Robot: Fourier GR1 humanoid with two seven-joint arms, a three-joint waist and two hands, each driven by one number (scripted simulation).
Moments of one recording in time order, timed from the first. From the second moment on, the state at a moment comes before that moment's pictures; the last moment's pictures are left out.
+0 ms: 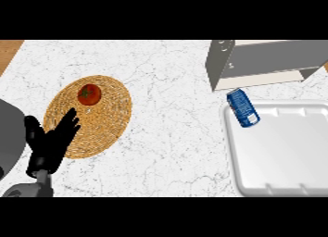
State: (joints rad) left arm -0.05 0.23 0.01 -1.38 0.19 0.05 0.30; right arm -1.01 -0.65 -0.25 -1.47 0.23 0.45 0.62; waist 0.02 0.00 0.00
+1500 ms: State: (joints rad) left arm -0.08 0.21 0.03 -1.35 0.16 0.01 0.27; right arm -1.34 -0.65 -0.15 -0.50 0.57 0.20 -0.07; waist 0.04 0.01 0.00
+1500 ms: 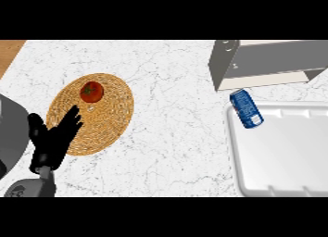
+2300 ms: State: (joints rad) left arm -0.07 0.20 0.03 -1.37 0.14 0.02 0.30; right arm -1.43 -0.65 -0.24 -0.32 0.54 0.13 -0.10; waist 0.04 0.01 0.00
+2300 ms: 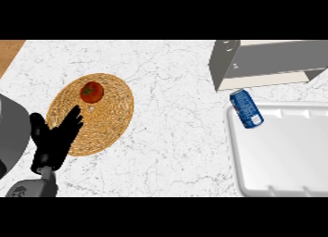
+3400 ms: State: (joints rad) left arm -0.08 0.19 0.04 -1.38 0.14 0.01 0.31; right arm -1.46 -0.85 -0.56 -0.24 0.28 -0.04 0.02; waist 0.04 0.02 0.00
